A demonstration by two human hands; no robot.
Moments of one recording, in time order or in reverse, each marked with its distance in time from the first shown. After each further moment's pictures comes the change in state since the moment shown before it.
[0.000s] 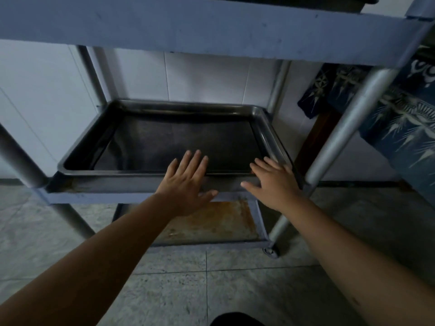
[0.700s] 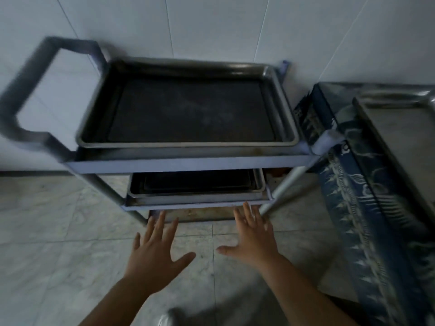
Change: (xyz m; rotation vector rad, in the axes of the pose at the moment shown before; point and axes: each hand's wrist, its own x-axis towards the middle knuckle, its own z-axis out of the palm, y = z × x) left_hand -0.190 0.036 -0.338 -0.177 -0.499 -0.389; right_hand -0.110 -0.141 -0.307 0.187 -0.599 0.182
